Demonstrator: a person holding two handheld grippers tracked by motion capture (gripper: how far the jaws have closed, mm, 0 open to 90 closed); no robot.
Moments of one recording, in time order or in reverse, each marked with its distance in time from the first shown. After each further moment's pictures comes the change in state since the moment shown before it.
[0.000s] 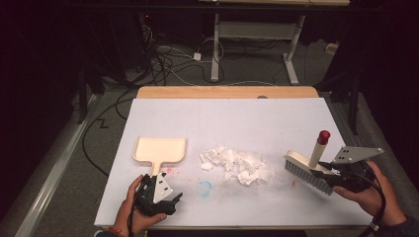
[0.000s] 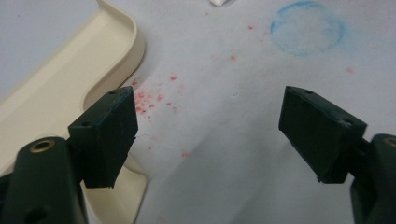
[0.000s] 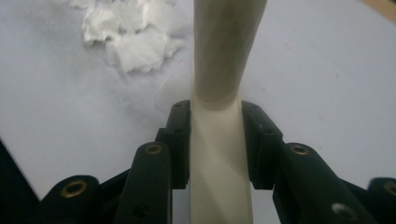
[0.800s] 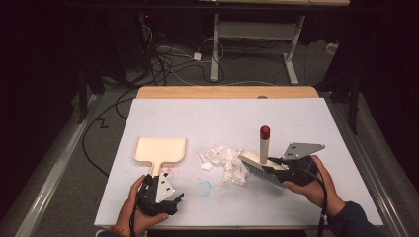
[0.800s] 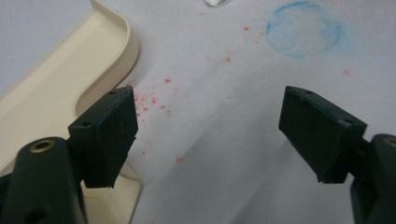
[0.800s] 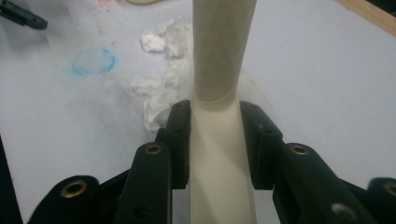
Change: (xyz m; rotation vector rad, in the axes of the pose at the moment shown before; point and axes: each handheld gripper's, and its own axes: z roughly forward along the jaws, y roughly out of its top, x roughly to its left) left arm -0.002 0.002 0.003 0.011 -0.010 0.007; right arm 0.054 0.069 0.072 -0.166 0.139 -0.045
